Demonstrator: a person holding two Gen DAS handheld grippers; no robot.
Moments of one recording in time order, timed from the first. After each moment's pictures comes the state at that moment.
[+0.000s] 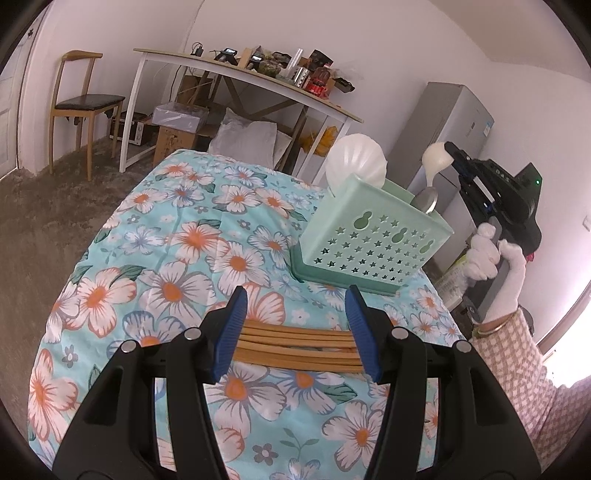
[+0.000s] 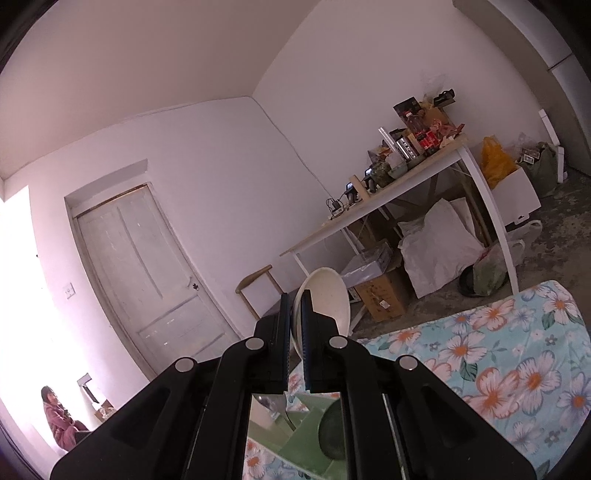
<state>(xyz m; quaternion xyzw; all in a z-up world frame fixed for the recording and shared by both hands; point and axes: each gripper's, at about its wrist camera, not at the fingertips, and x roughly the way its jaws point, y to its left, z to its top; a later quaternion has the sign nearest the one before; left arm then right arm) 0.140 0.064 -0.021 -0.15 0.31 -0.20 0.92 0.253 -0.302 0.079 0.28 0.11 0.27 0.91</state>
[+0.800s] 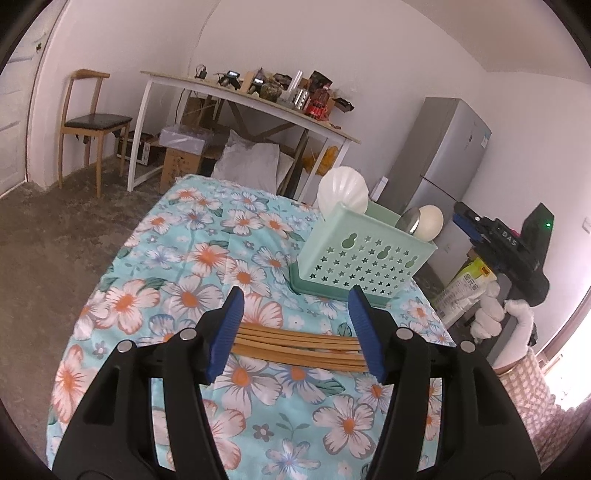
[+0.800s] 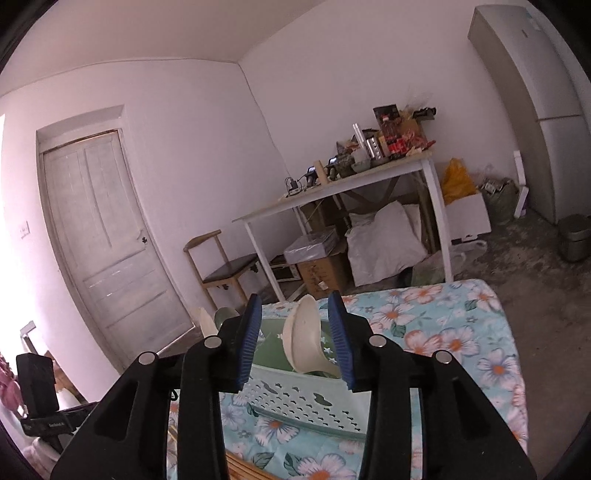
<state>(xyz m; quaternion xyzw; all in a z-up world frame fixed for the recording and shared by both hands) 0.102 0.075 0.002 -0.15 0.27 -0.18 0.93 0.170 -0.299 0.086 0.17 0.15 0.18 0.96</state>
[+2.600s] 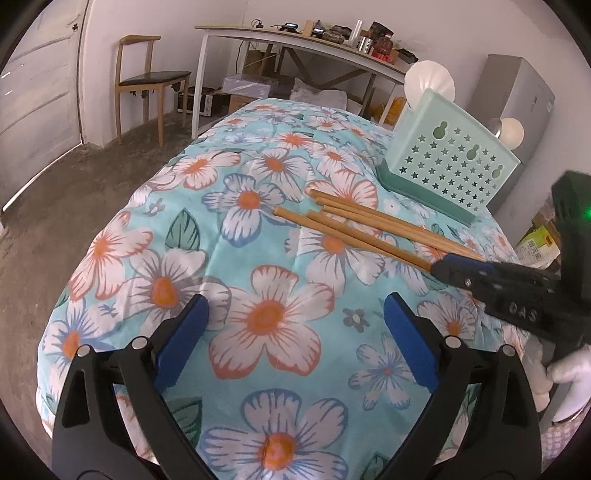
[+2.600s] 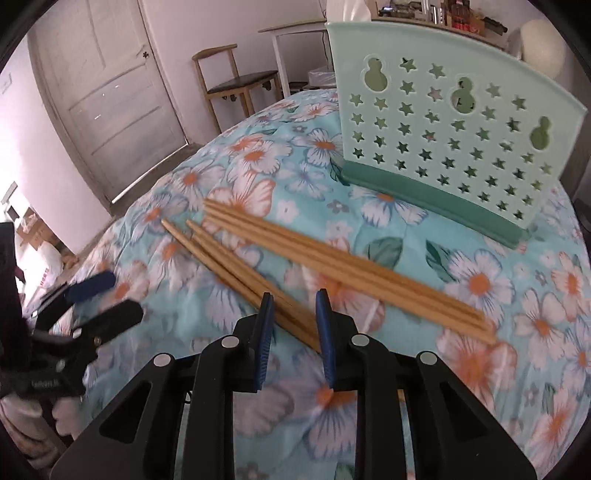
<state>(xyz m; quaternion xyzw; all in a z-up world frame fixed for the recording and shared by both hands) 0.072 0.081 -0.085 -0.11 0.38 -0.06 0.92 0.127 -0.121 -0.043 -0.02 0.45 0.20 0.87</state>
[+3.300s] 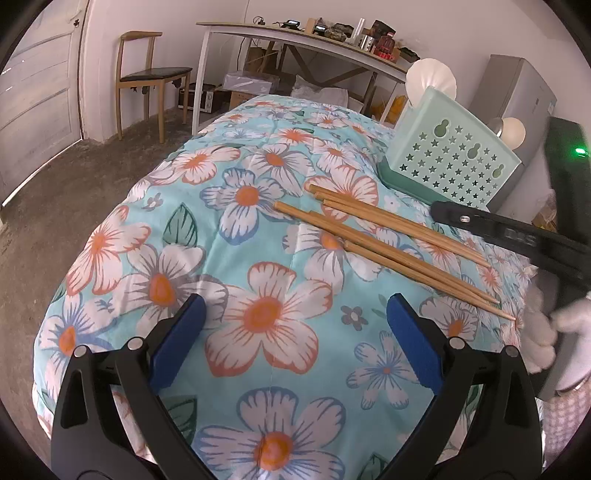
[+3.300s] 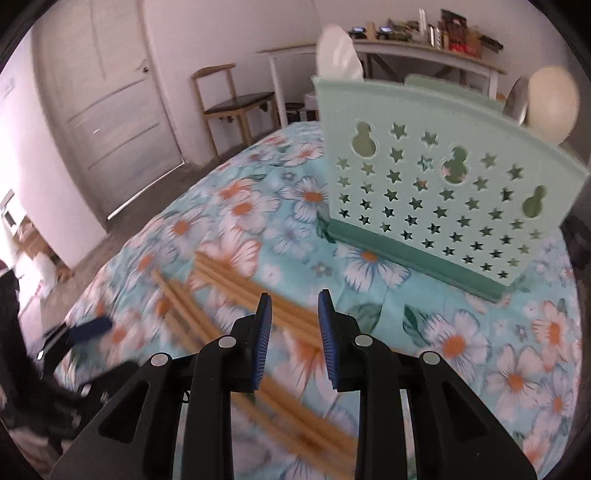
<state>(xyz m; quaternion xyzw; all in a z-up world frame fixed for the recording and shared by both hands) 0.073 0.080 -0.086 -0.12 0.38 -0.06 0.92 0.173 -0.121 -0.023 -0.01 0.43 0.20 0.88</state>
